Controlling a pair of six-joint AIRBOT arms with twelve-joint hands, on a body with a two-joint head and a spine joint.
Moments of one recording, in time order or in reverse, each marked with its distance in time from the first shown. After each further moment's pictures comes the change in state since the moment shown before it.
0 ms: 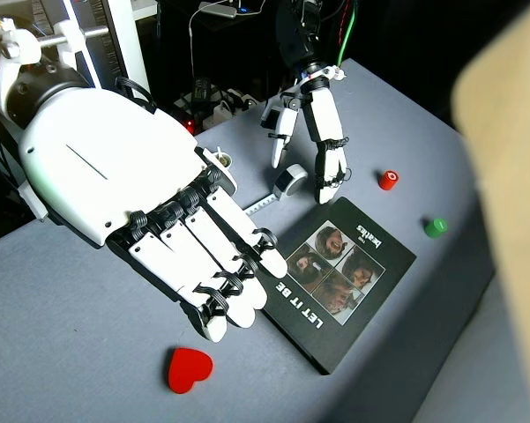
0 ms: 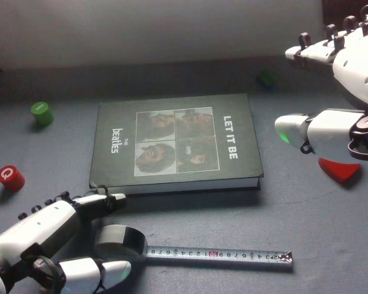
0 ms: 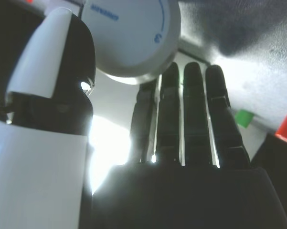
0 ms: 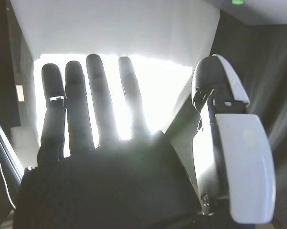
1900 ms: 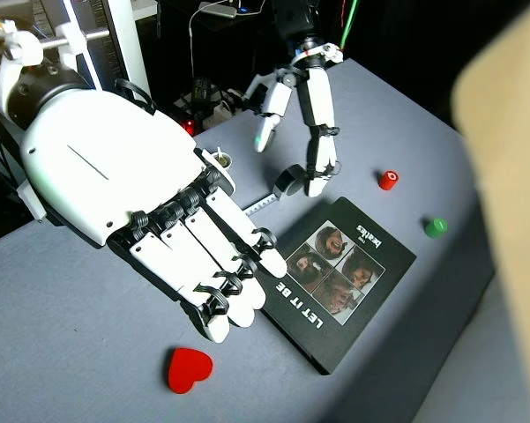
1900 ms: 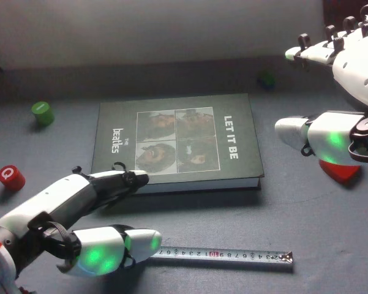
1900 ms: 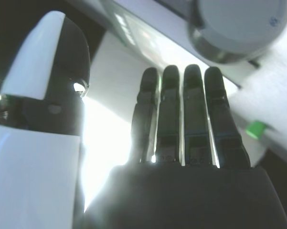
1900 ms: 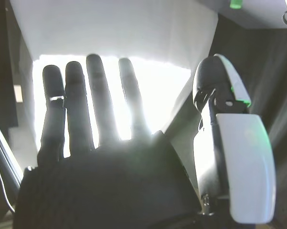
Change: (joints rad) left arm -0.201 0.119 -0.137 -0.143 0.148 -0.044; right arm -0.003 0.000 0.000 0.000 -0.003 -0.014
